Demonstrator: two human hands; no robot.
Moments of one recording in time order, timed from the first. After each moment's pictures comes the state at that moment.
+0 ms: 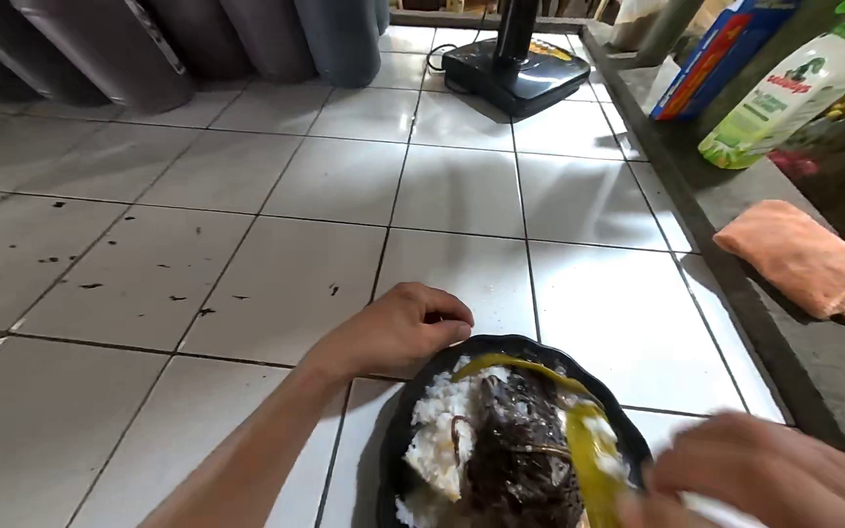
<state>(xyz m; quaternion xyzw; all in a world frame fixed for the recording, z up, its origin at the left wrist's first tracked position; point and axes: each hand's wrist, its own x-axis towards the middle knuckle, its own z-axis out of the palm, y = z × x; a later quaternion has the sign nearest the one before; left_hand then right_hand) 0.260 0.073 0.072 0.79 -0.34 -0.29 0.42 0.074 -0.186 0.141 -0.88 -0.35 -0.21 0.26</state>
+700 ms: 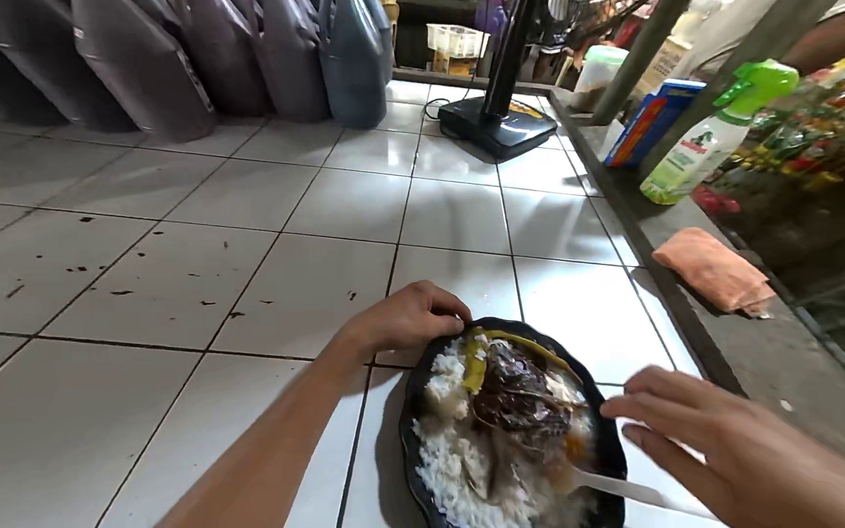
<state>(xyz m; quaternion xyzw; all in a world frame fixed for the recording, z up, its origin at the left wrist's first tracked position) 0.265 0.075 0.078 0.77 -0.36 -0.32 0.42 0.043 -0.202 0.158 -0.98 -0.13 0.06 0.16</state>
